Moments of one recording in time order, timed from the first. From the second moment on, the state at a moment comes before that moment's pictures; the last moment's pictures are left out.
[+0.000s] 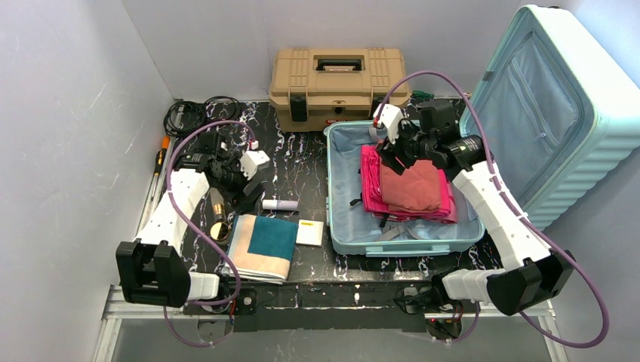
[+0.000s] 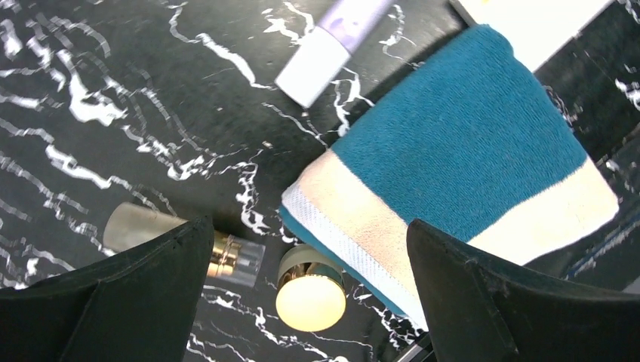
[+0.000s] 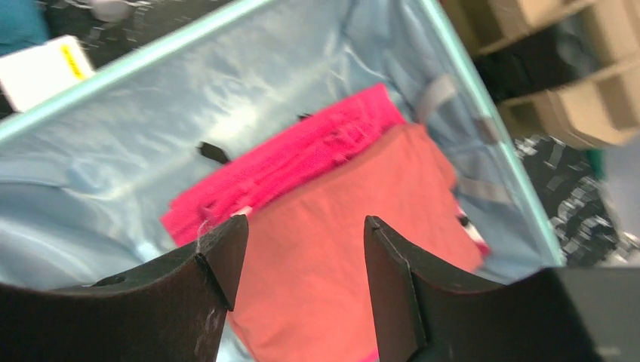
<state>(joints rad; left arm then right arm) -0.10 1.30 1.10 -1.00 0.38 0.73 0.40 1.26 1.39 -0.81 -0.29 -0.60</state>
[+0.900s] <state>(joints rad) -0.10 1.75 1.14 -1.21 0.50 1.27 0.56 1.34 1.35 -0.77 -0.56 -0.58</state>
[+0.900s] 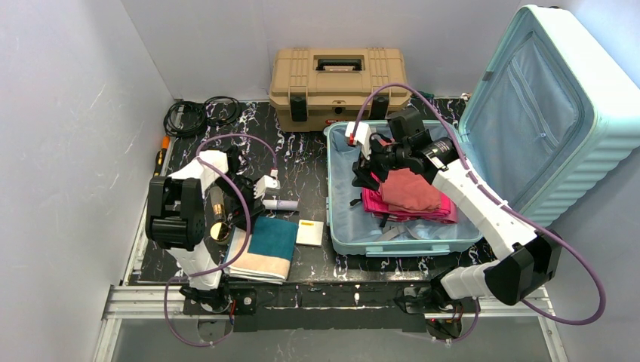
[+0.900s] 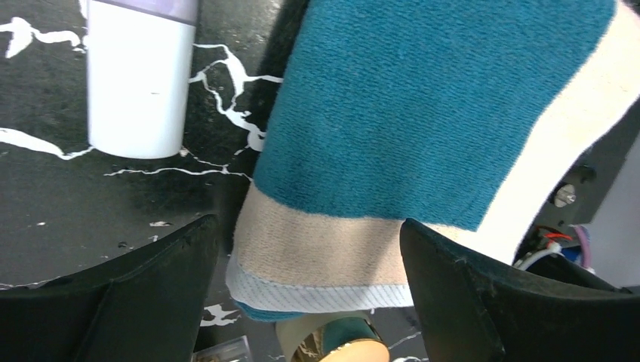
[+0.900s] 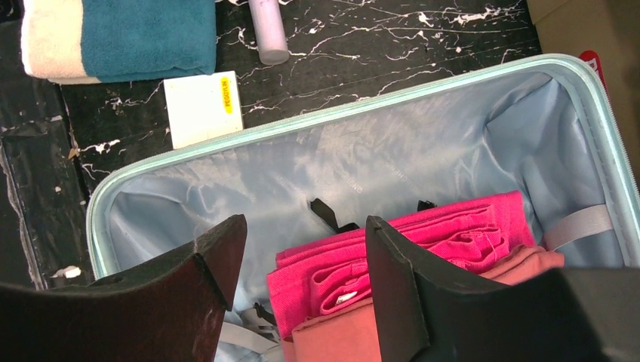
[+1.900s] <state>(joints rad) -0.13 1.69 1.04 -1.12 0.45 1.27 0.58 1.33 1.35 -0.77 -0.54 -0.60</state>
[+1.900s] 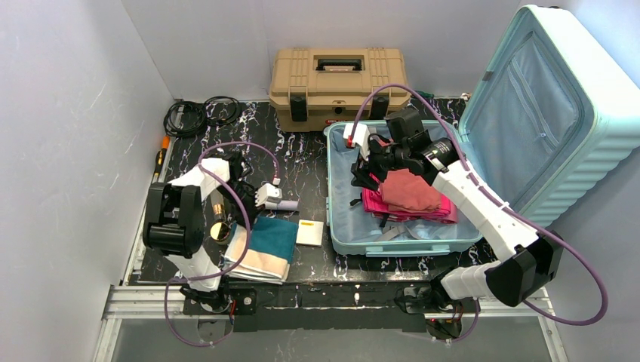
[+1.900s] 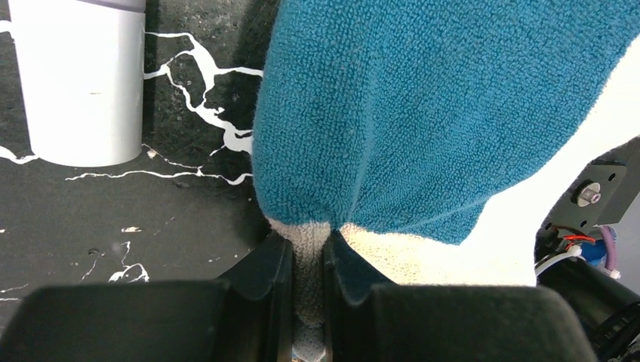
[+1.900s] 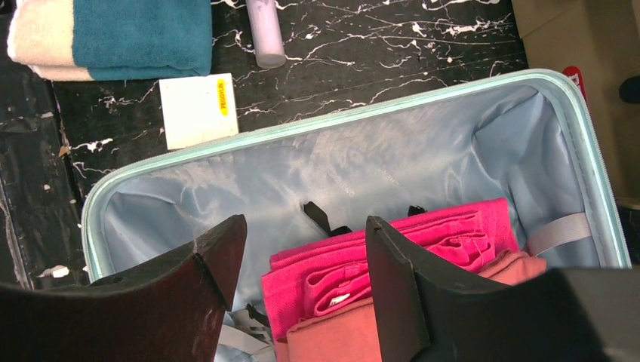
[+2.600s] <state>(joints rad) -0.13 1.33 1.02 -1.14 0.45 1.20 0.70 1.55 1.53 -0.82 -0.68 -0.55</state>
